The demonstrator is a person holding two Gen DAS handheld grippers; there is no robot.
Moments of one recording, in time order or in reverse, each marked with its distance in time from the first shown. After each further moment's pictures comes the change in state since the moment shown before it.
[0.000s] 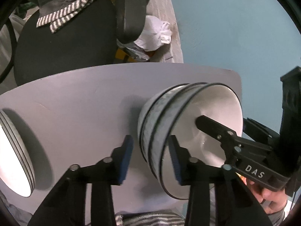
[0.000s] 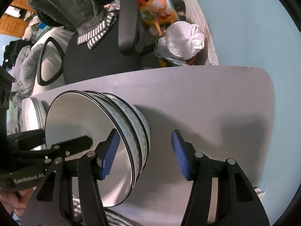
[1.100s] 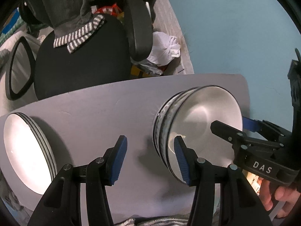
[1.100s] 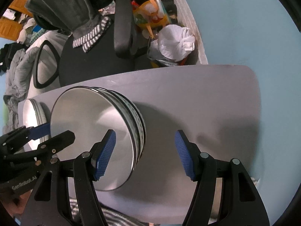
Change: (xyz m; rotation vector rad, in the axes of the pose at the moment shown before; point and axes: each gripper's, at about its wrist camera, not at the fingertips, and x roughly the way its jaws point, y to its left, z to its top) left arm -0.029 -0.008 -0.013 0.042 -0.126 0.155; right arm -0.015 0.005 -0.004 0.017 -0.022 -0.068
